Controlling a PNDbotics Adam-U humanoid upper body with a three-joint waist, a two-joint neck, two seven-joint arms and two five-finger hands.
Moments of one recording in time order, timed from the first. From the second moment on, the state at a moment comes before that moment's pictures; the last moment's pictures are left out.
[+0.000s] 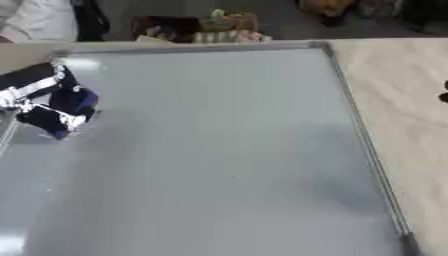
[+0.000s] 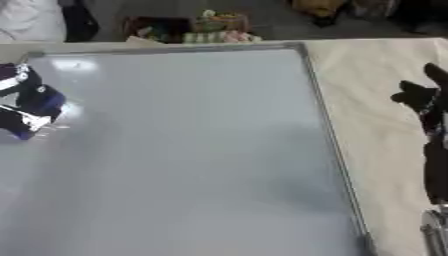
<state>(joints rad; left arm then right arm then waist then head) -1.10 0.57 -0.17 -0.89 -0.64 -0.39 -0.39 -0.25 -0.26 -0.24 -1.99 0.06 -0.18 -0.08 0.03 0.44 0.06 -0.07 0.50</state>
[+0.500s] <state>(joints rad) -1.11 0.55 -0.13 -0.82 -0.76 -0.31 -0.35 -0.26 -0.26 -0.24 -1.99 0.05 -0.21 -0.09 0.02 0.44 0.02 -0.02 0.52</state>
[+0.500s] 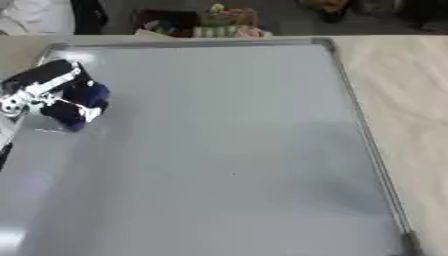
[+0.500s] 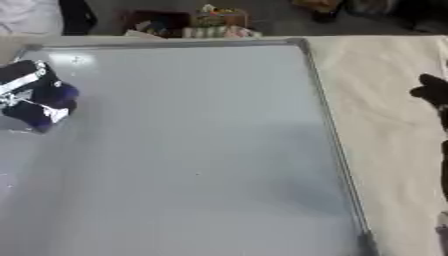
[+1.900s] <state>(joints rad) -1.12 0.53 -0.12 -0.78 -0.77 -0.30 -0.42 -0.26 -0.26 -0.24 -1.99 0.05 -0.21 -0.10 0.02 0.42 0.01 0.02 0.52</state>
